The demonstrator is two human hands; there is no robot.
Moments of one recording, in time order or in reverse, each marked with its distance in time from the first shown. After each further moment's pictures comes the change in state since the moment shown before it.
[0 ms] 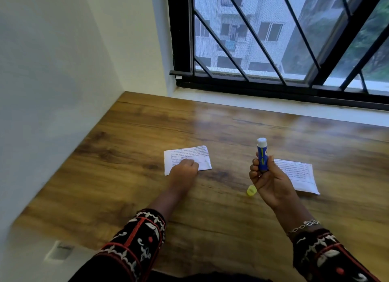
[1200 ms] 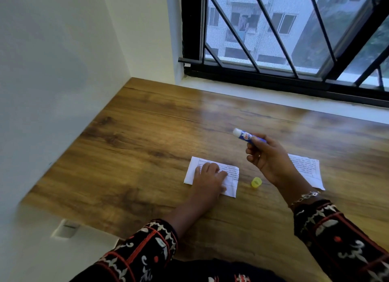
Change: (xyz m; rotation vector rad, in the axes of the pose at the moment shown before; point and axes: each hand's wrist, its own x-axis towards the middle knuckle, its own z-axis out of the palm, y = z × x) left_hand -0.026 0.052 0.027 -0.219 -0.234 -0.064; right_hand 0.019 -0.012 0.026 -0.452 -0.104 -0.030
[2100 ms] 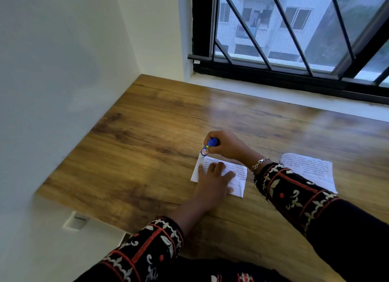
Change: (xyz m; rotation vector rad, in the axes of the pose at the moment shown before) left_hand -0.002 -0.002 -0.003 -0.013 -0.090 -0.024; right_hand 0.060 0.028 0.082 -1.316 -0.424 -0.284
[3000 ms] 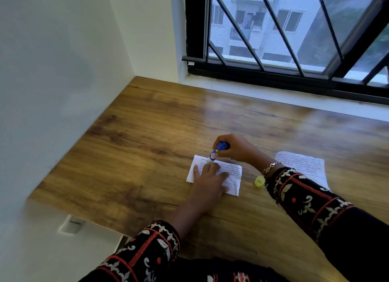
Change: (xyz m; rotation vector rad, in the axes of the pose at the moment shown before) left_hand -0.007 0.002 -0.001 -0.031 0.049 -0.030; right_hand -0.021 0.025 -0.015 -0.038 -0.056 0.079
